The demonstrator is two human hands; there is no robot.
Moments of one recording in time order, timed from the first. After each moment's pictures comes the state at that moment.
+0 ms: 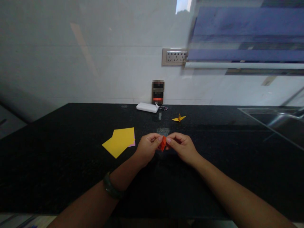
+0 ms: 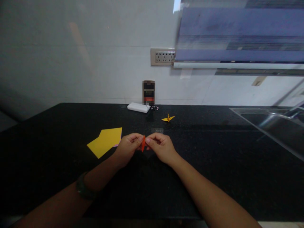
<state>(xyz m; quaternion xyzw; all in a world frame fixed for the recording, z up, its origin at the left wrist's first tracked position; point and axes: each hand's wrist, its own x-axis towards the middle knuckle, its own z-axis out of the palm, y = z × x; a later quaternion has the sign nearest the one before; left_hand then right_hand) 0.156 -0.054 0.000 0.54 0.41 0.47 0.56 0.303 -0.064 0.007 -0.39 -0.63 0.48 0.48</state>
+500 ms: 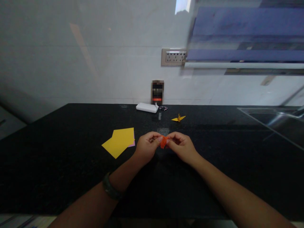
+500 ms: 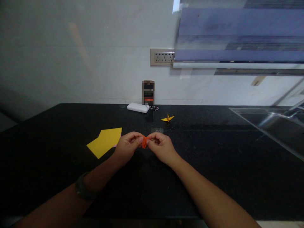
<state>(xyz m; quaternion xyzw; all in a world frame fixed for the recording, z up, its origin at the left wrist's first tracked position) 0.155 -0.050 -0.004 0.60 0.42 0.50 0.47 0.301 -0.060 0.001 -0.42 -0.63 0.44 0.49</state>
